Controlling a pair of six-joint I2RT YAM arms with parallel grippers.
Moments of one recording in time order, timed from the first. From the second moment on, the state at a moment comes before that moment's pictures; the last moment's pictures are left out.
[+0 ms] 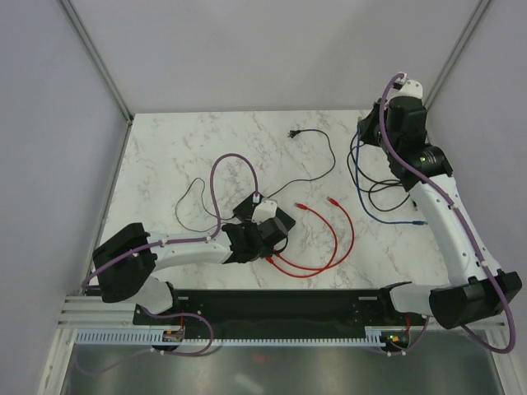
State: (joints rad) left arm -1.11 1.51 0.84 -0.39 -0.51 -0.75; right arm 0.27 1.27 1.45 -0.51 0.17 0.41
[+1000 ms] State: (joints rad) left arm -1.09 1.47 0.81 -0.33 -0.46 -0.74; right arm 0.04 1.95 1.52 -0.24 0.20 0.49
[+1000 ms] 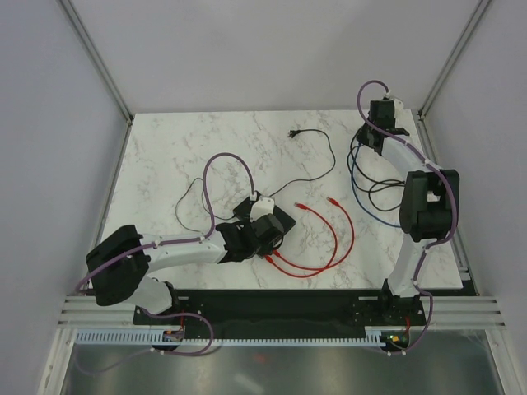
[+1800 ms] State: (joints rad) left arm -1.08 1.47 0.80 -0.30 -0.44 -0.73; right arm 0.14 1.71 1.31 -0.35 0.24 0.46
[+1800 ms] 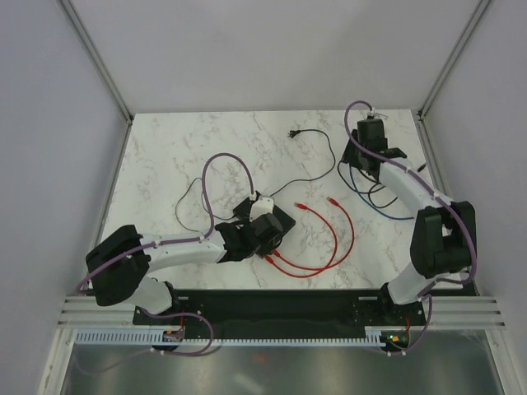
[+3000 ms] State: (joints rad) left arm -0.95 1.46 0.78 -0.30 -0.34 -0.74; right arm 0.78 1.47 0.48 0.31 -0.33 0.70
